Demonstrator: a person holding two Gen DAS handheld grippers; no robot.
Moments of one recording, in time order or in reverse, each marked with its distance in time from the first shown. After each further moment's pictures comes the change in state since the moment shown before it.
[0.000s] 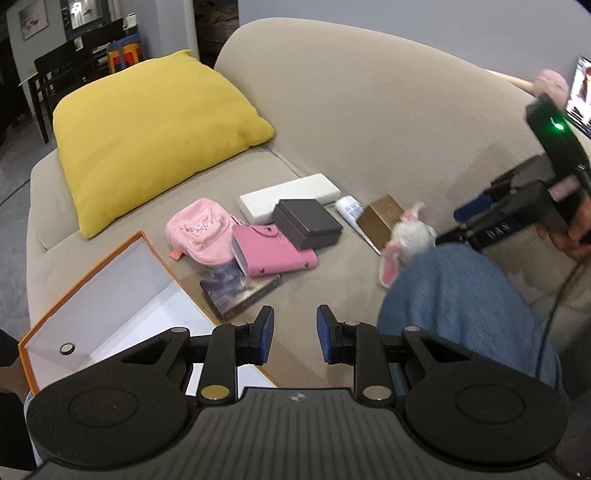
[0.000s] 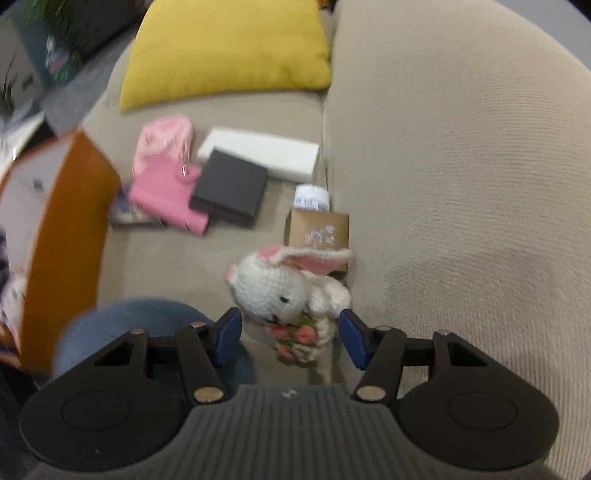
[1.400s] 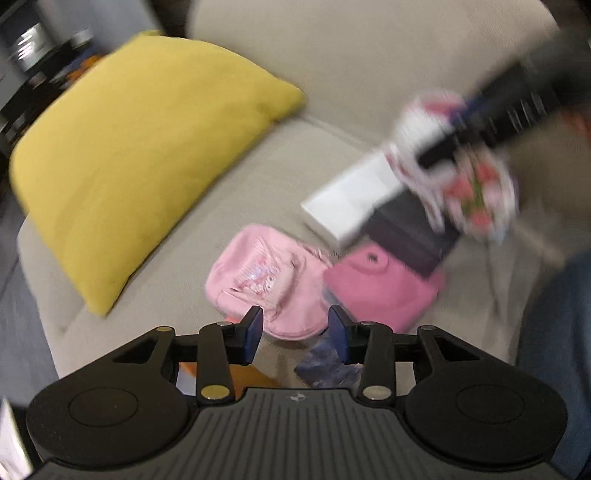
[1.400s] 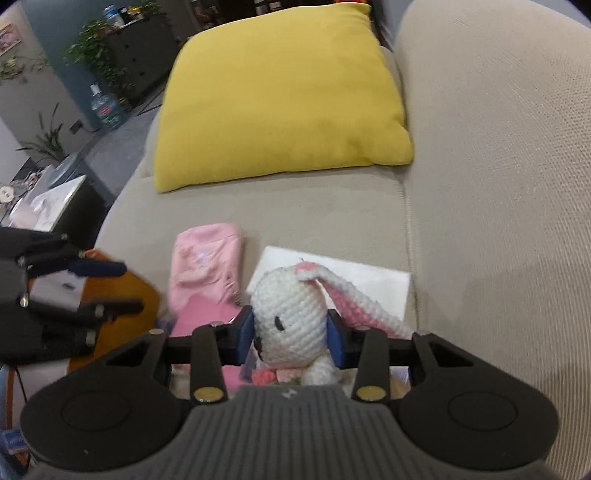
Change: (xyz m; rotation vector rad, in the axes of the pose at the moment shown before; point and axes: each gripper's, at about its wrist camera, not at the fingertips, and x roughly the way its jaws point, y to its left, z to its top) left arm 0.145 0.059 0.083 0.333 0.199 0.102; right arm 0.075 0.001 0.133 0.084 -0.130 0.190
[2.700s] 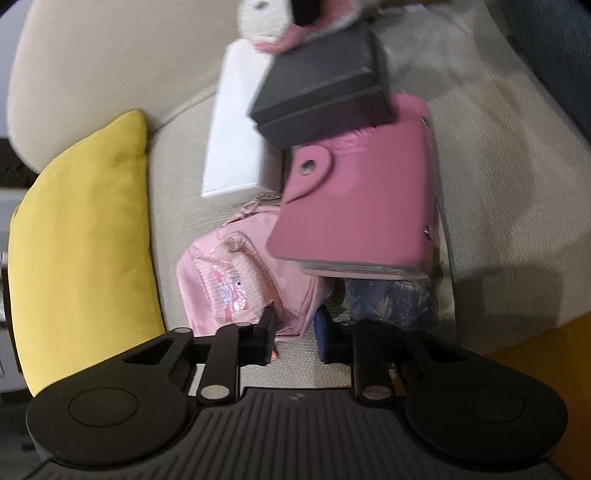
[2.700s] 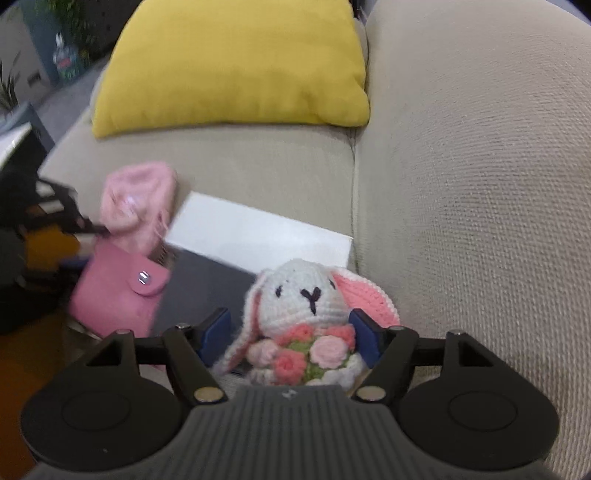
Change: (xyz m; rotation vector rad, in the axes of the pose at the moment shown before) left arm 0.069 -0.048 -0.030 0.819 0.063 0.165; right arm 0.031 -0.006 -0.022 -0.118 0.099 -0.222
